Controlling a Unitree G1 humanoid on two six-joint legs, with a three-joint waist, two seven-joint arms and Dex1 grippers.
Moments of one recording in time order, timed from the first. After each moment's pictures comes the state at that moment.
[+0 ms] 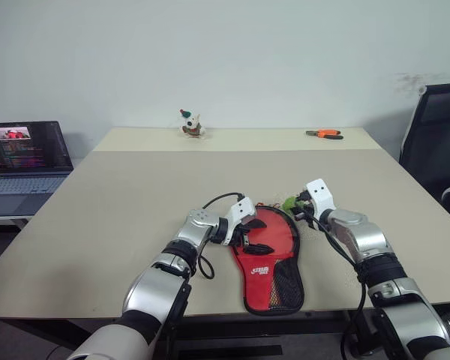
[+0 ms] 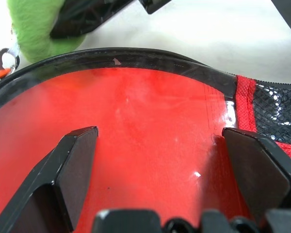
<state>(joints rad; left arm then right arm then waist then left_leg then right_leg) -1.07 0.17 -0.14 1.22 0.09 -0.17 -1.21 -0.81 -0.36 0.06 0.50 0.10 0.54 0.49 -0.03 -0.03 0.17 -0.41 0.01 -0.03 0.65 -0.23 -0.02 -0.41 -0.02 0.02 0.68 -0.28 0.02</state>
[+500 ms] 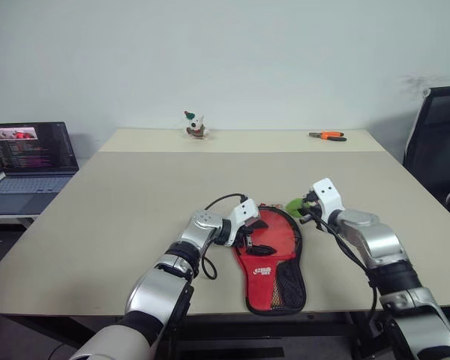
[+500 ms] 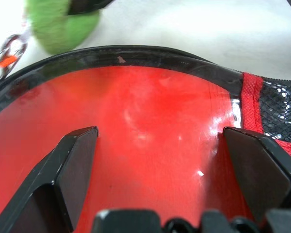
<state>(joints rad) -1.07 0.14 -0.15 1.23 0.10 -0.18 -1.16 -0.68 -0.46 0.06 0.23 0.10 0.69 0.52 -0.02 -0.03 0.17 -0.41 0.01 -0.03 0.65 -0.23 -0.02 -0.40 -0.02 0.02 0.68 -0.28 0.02</state>
